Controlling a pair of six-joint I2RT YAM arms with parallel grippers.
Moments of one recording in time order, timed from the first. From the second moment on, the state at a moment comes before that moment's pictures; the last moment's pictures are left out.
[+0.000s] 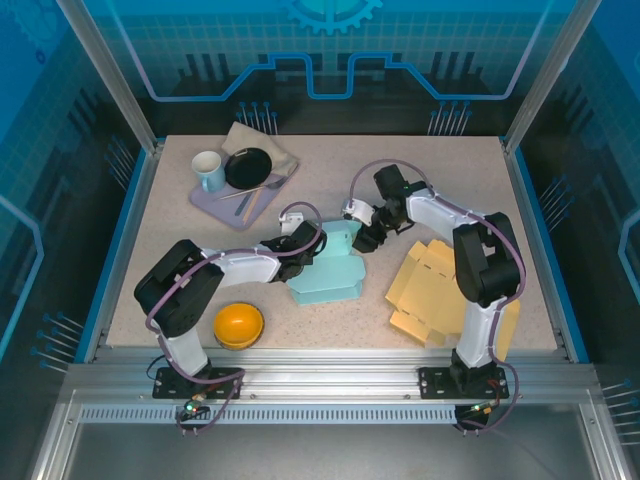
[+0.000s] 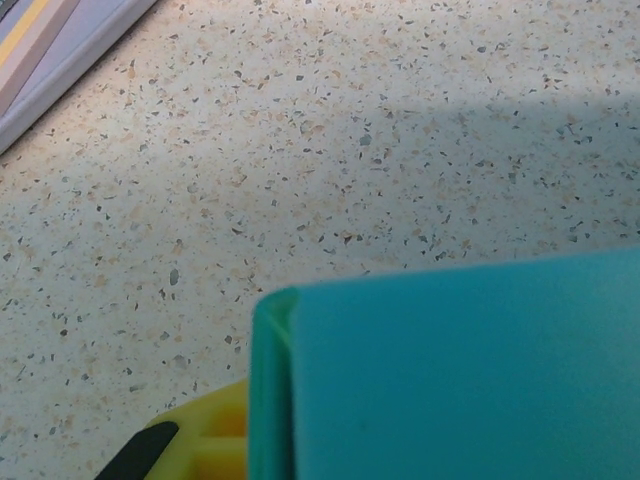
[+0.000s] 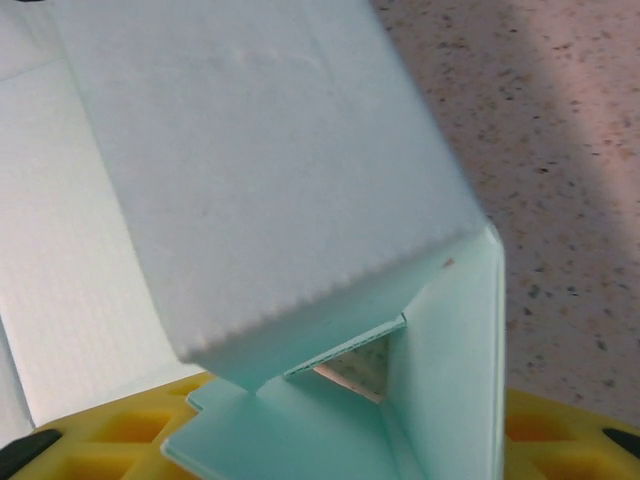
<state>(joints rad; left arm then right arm) -0.68 1.77 0.93 -0.16 -0.55 -0.64 0.36 1.92 1.36 -0.70 -0.49 -0.78</state>
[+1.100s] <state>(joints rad) -0.68 1.79 0.98 -0.26 -0.55 -0.73 0.38 1.84 1.27 -0.58 -0.50 -0.47</state>
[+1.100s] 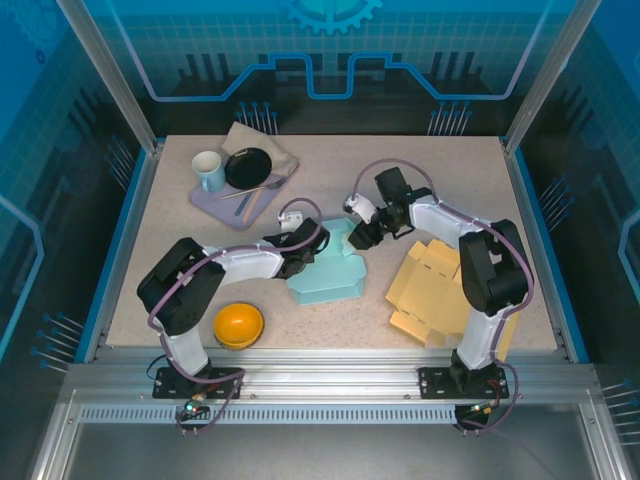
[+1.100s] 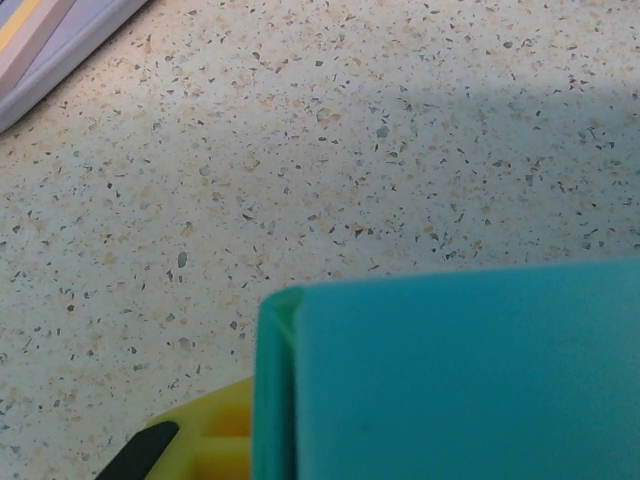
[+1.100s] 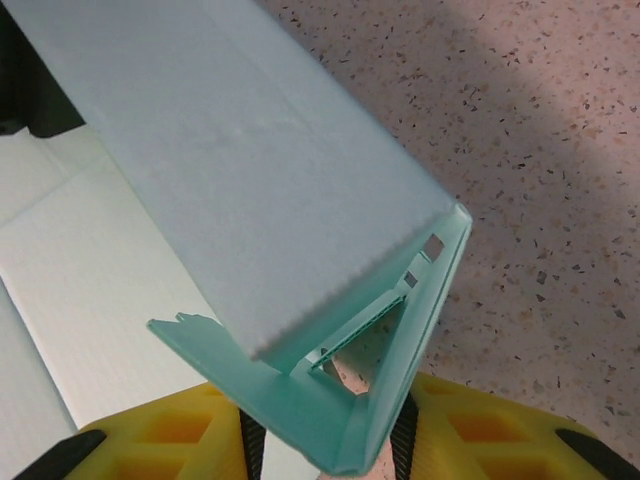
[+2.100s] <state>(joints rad) -0.68 1.77 1.00 -0.32 -0.50 -0.78 0.52 1.74 0.97 -0.07 -0.18 -0.01</state>
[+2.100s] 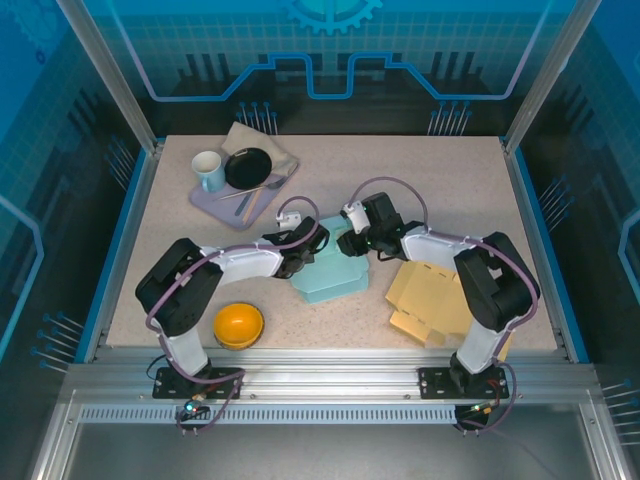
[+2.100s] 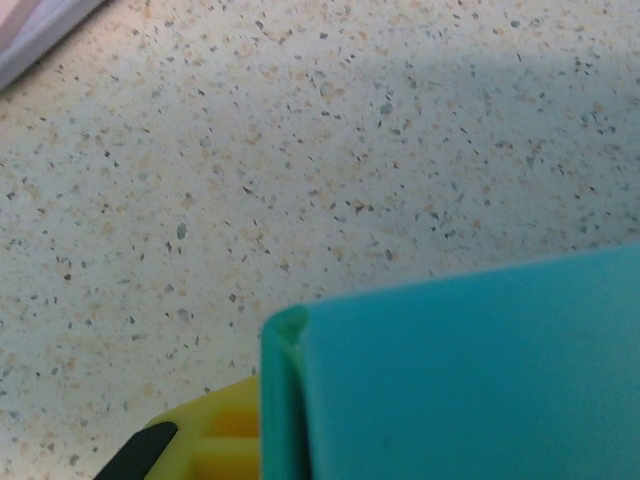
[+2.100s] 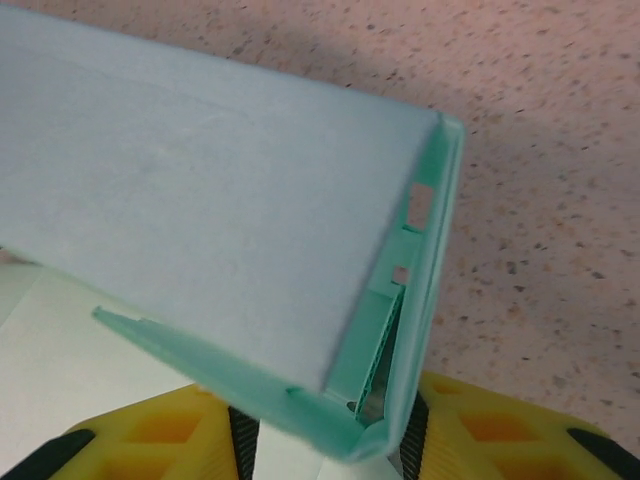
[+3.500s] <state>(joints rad) -0.63 1.73 1.06 -0.39 -0.31 -0.82 0.62 1.86 1.17 -0.11 0.31 0.05</state>
